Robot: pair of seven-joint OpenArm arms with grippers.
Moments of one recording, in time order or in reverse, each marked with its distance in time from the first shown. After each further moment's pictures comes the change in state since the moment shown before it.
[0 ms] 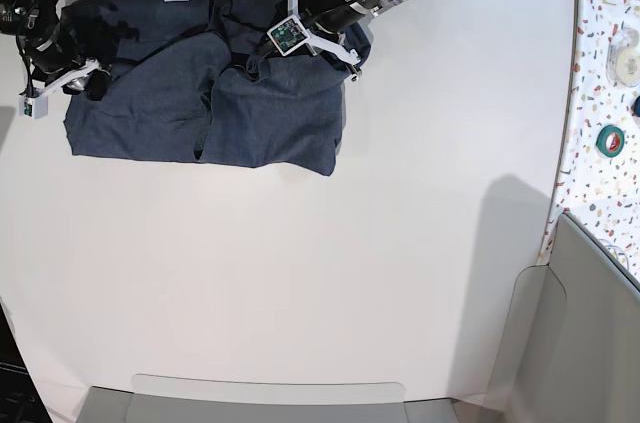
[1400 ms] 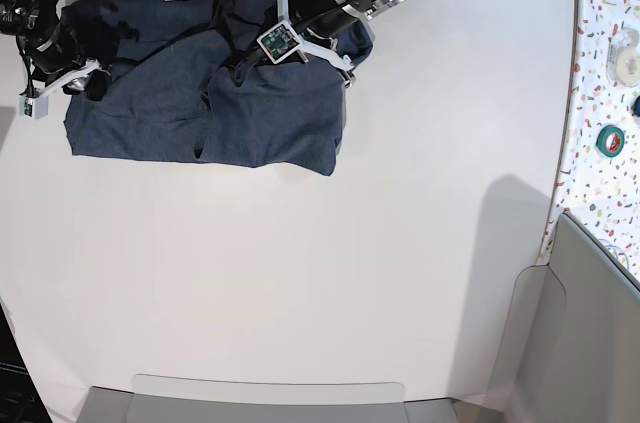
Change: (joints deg) left arm -0.3 2.6 2.3 3.7 0.0 0.0 3.5; right arm 0.0 0.0 0.0 0.0 0.0 0.0 0.0
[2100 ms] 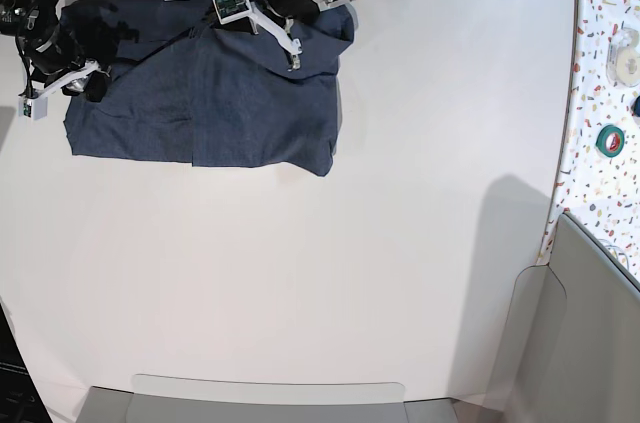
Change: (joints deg) left arm -8.7 -1.5 15.0 -0.9 -1.6 -1.1 6.8; right arm 0.4 -0.1 0.2 0.0 0.0 0.0 0.0
